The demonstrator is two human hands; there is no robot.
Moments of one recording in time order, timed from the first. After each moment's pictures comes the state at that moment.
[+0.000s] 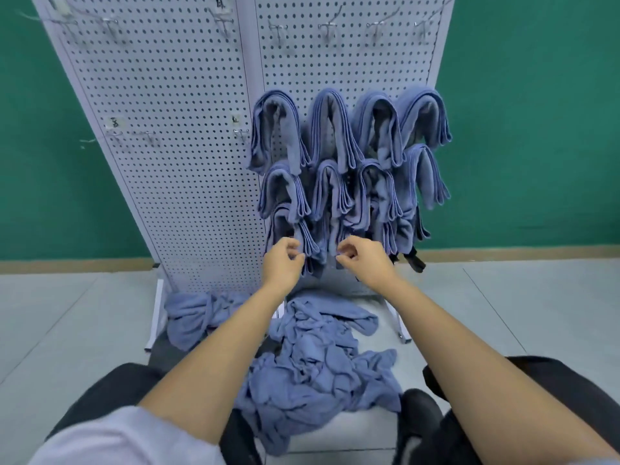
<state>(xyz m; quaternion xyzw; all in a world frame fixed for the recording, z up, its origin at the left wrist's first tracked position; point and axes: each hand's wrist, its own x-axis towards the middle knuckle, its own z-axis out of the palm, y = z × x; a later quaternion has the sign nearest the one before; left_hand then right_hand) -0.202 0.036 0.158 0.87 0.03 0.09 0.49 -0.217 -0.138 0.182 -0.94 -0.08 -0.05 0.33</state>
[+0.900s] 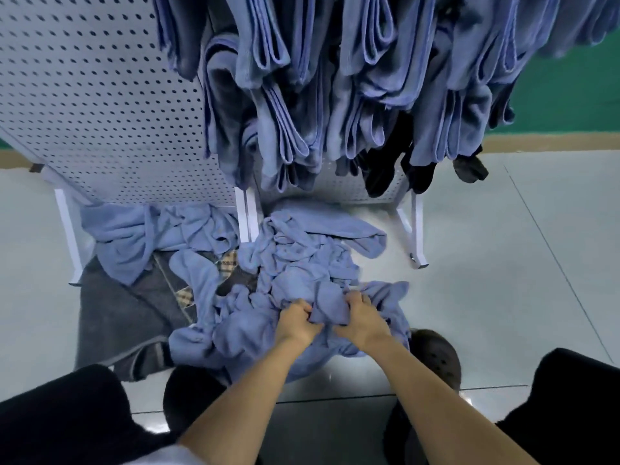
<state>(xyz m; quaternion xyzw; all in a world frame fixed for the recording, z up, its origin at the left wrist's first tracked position) -0.187 -0.006 -0.156 0.89 0.10 -0.26 0.36 -0.191 -0.152 -0.155 -0.92 0.08 0.29 0.24</state>
